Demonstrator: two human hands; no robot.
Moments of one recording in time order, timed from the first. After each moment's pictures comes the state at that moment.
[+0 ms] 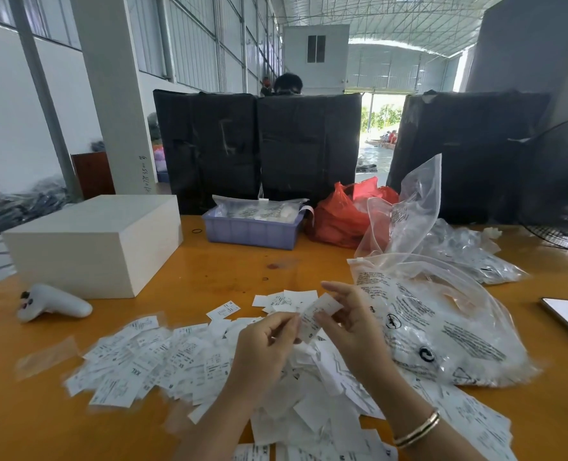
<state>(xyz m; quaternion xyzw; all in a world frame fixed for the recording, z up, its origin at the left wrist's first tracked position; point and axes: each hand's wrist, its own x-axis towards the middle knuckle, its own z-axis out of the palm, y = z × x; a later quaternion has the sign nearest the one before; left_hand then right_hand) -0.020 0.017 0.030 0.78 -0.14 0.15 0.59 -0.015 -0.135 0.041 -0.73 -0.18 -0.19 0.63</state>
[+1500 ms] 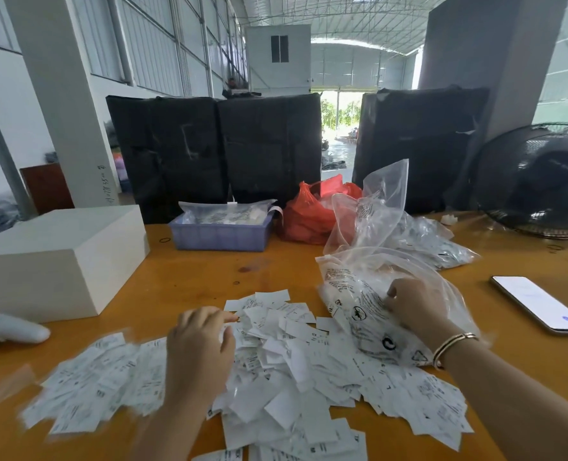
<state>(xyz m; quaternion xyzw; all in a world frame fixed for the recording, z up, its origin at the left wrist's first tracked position) -0.006 0.050 0.028 0.92 -0.09 0.33 0.18 0.032 -0.286 0.047 -0.96 0.19 -0.16 0.11</state>
